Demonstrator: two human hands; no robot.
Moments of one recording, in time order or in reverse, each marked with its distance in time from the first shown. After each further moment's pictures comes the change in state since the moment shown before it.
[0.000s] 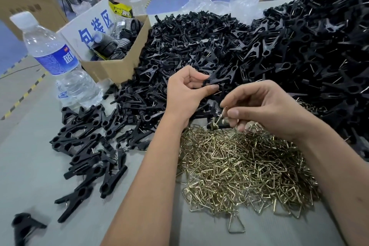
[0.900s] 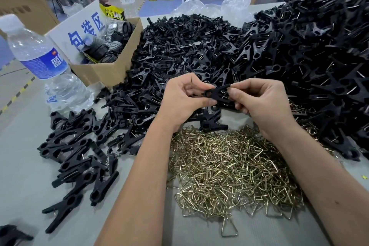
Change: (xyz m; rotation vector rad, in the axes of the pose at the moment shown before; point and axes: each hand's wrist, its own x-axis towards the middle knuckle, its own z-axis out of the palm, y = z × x) left_hand -0.005 0.006 -0.003 -0.056 -0.272 0.014; right_hand 0.011 0.017 0.005 -0.045 0.661 -0.035
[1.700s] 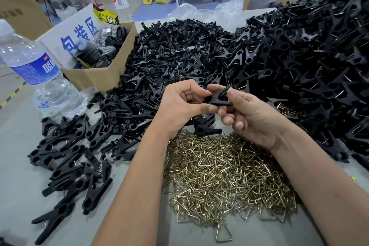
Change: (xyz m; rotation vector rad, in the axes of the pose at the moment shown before) left_hand -0.006 0.008 0.007 -0.100 -0.094 0.044; right_hand -0.003 -0.004 -0.009 0.521 -0.488 0.433
